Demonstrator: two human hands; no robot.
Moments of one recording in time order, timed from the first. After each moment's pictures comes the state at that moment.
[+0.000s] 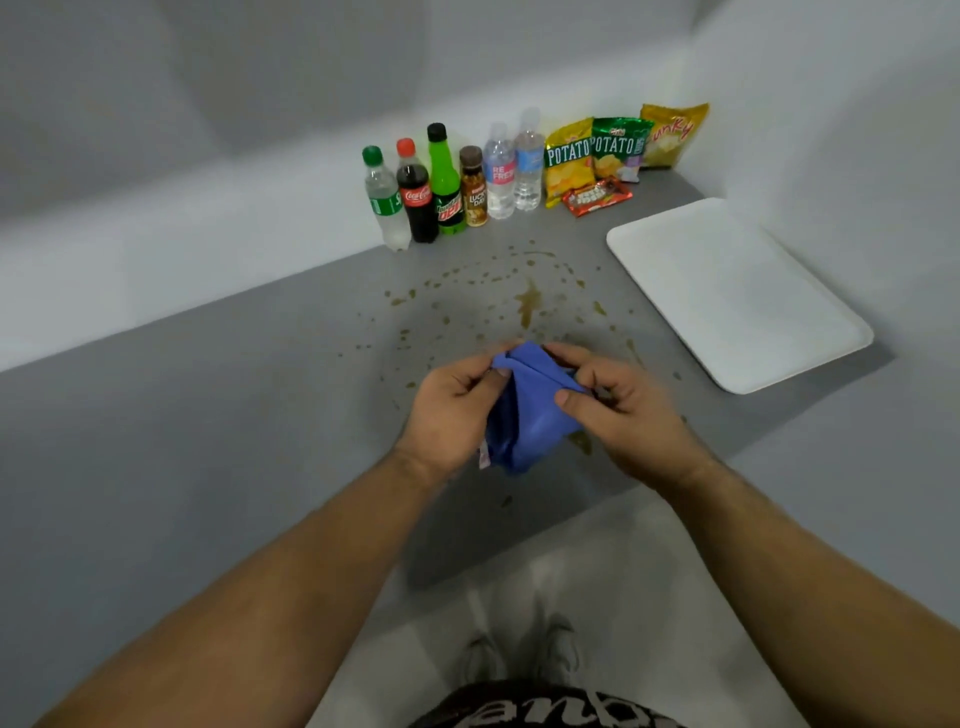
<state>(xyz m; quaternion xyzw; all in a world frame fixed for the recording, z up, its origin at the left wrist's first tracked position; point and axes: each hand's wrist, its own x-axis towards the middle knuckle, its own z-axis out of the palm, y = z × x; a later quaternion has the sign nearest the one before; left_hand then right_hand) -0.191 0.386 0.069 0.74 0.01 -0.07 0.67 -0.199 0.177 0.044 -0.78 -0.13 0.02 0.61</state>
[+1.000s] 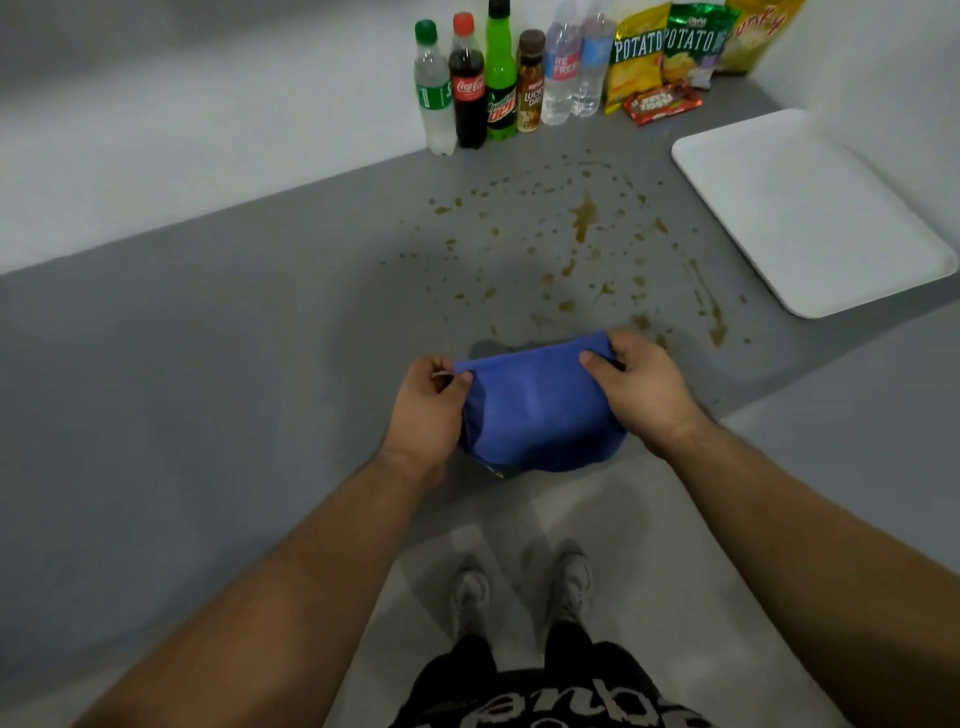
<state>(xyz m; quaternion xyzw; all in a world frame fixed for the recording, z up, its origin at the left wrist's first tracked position) -0.266 0.474 -0.010 0.72 0.24 -0.08 0.65 -0.234 0.241 -0.013 -0.86 0.10 0.10 0.49</state>
